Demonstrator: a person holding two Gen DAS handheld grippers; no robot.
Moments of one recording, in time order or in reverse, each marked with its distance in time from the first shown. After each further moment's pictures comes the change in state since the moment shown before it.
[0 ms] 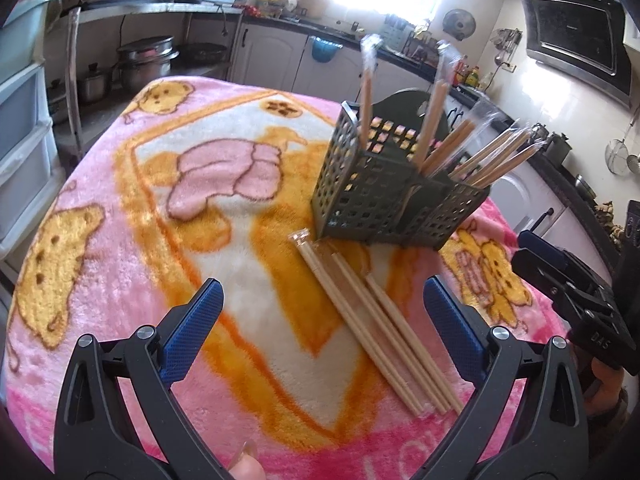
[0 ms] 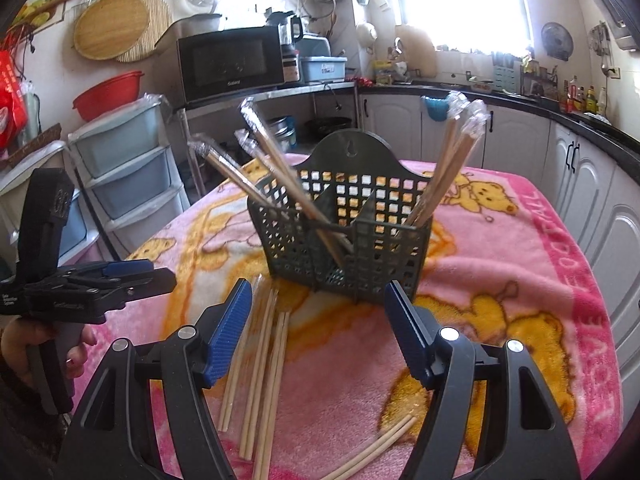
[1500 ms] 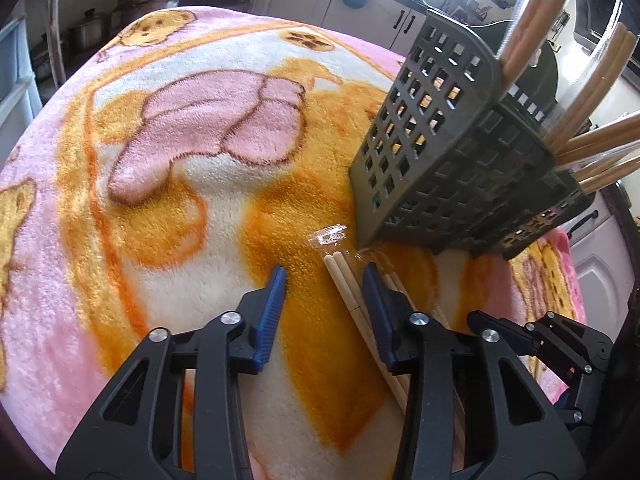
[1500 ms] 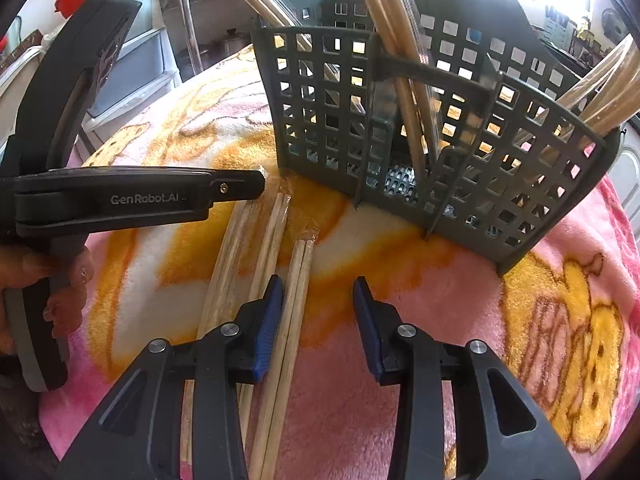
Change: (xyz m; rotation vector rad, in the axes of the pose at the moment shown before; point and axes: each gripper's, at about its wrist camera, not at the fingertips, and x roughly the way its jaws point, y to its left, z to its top) left arm 0.109 0.020 0.021 -0.074 0.188 0.056; right arm 0.125 0.038 -0.029 -0.112 0.373 -0.006
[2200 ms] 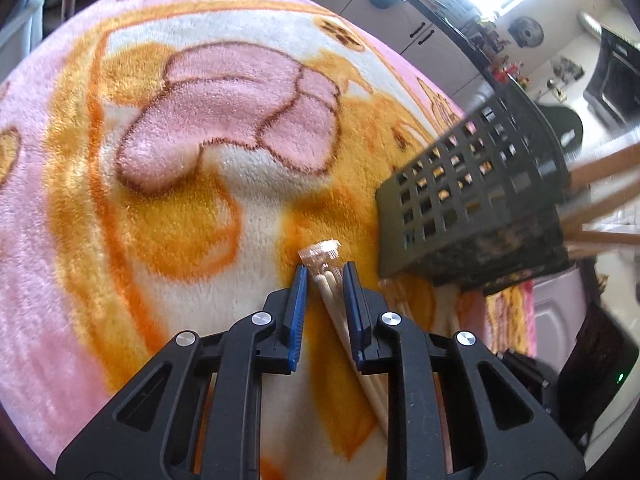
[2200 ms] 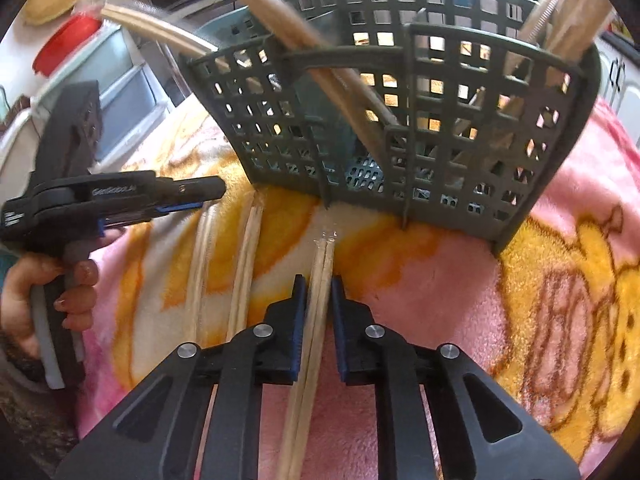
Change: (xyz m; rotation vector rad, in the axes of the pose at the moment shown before) left arm 0.010 0.052 0.018 -0.220 0.069 -0.166; right arm 0.001 -0.039 0.003 0.198 0.004 0.157
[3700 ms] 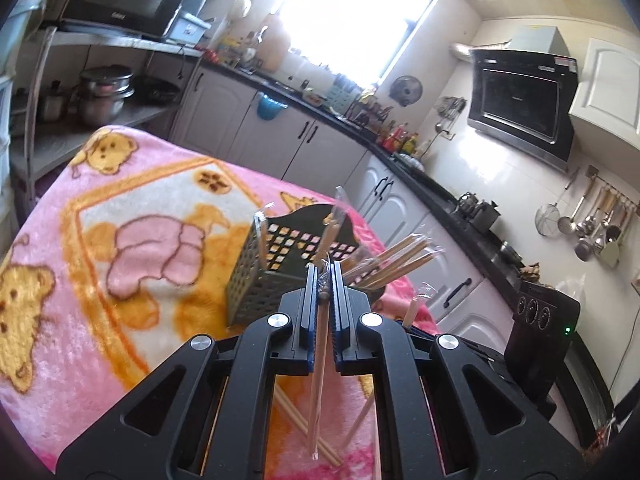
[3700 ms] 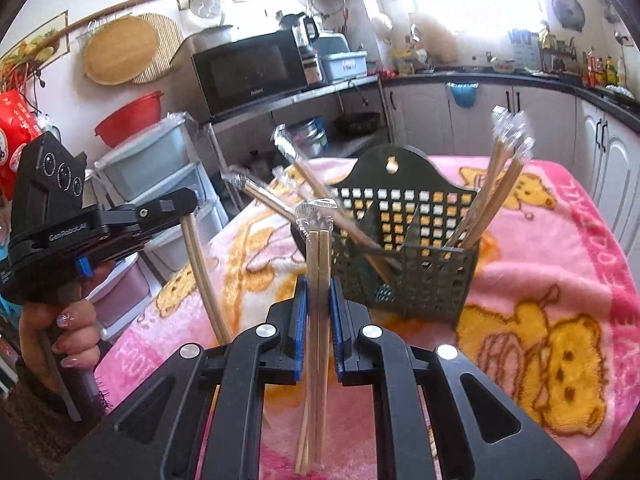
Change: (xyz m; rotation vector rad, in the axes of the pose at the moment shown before) left arm -0.164 -0.111 -0.051 0.288 -0.413 -0.235; right arm -0.150 0.009 -0.008 -0.057 -0.397 0.046
